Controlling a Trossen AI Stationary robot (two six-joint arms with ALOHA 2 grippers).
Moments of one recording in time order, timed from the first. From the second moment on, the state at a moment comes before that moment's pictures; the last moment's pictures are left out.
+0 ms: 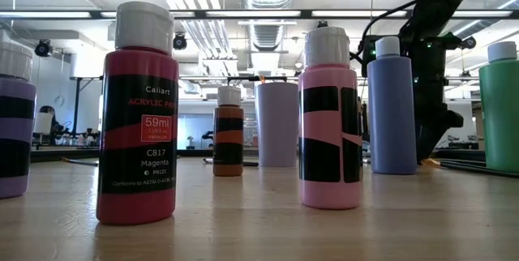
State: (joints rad) left arm 0.13 0.53 0.63 0.00 0.78 -0.68; right arm -0.39 1.42 0.63 -0.65 -0.04 0.61
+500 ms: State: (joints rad) left arm 0.13 0.53 0.63 0.00 0.78 -0.68; right arm -0.39 1.42 0.67 -0.70 0.00 0.62
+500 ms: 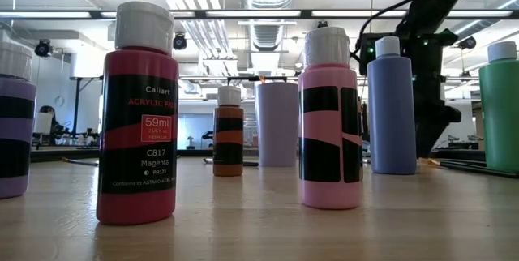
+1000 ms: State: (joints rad) left arm 0.13 0.53 0.63 0.00 0.78 -0.69; right arm -0.37 1.42 0.67 -0.76 -0.06 0.68
